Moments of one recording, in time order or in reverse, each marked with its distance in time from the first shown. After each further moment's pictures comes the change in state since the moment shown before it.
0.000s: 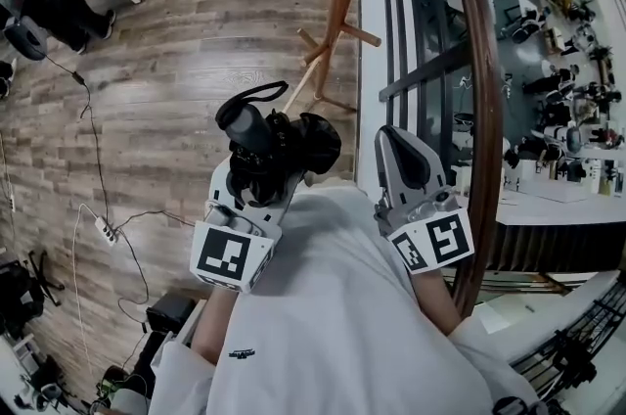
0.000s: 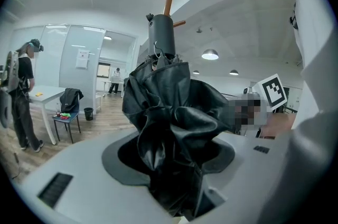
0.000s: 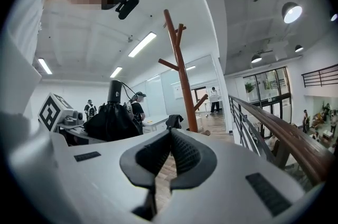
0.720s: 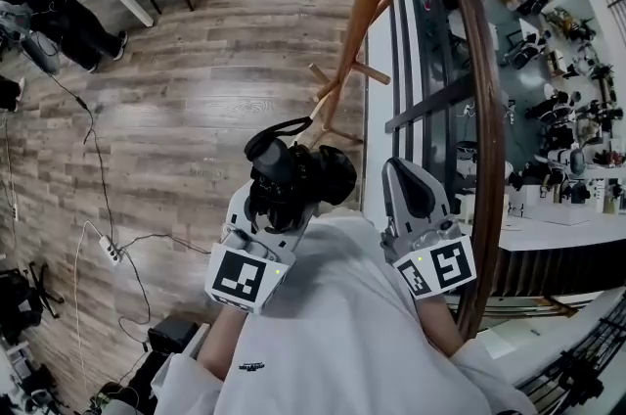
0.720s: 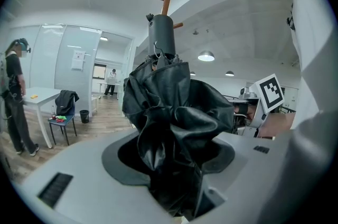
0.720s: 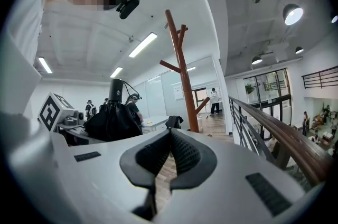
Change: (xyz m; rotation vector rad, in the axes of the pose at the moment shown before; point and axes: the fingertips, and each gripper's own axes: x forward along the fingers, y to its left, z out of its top) left arm -0.005 0.003 0.024 -0.003 -0.071 -0.037; right arm 0.006 0.014 0.014 -0.008 -0.002 -0.003
